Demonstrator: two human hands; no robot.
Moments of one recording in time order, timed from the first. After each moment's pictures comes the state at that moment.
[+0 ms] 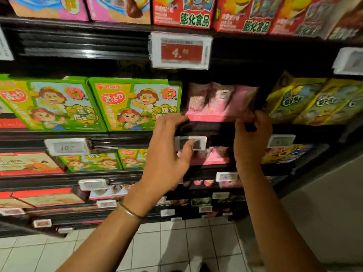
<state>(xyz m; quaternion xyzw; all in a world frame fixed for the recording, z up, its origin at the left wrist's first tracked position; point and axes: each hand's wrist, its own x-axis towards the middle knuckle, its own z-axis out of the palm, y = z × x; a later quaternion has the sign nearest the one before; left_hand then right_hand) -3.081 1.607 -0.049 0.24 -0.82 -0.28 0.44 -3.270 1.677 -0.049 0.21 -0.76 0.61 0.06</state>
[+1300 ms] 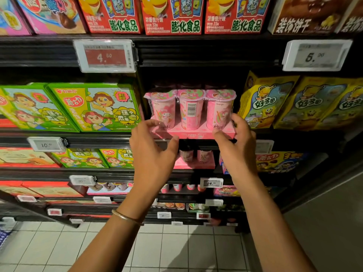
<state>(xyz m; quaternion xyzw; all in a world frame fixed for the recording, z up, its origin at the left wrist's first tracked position) -3.170 1.669 -0.039 0.46 -0.71 -0.29 0.44 -3.339 1.737 -0.043 0.32 -0.75 0.56 -0.14</state>
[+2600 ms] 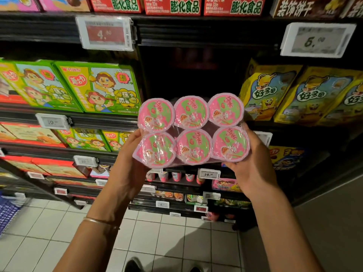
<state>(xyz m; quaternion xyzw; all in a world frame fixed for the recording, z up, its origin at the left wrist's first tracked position) -3.131 1.695 -0.060 0.36 -0.38 -0.72 0.45 -3.359 1.785 -0.054 0.16 -0.54 0.70 -0.45</state>
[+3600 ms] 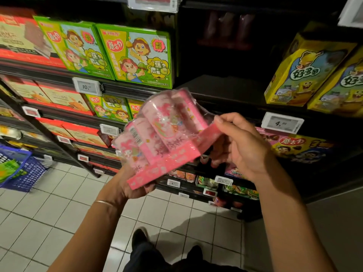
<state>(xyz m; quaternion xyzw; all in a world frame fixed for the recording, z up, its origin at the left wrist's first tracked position) -3.054 1.730 -0.137 0.53 -0.18 -0.79 0.27 -3.308 1.790 -0.042 0.39 -0.52 0.53 -0.55</state>
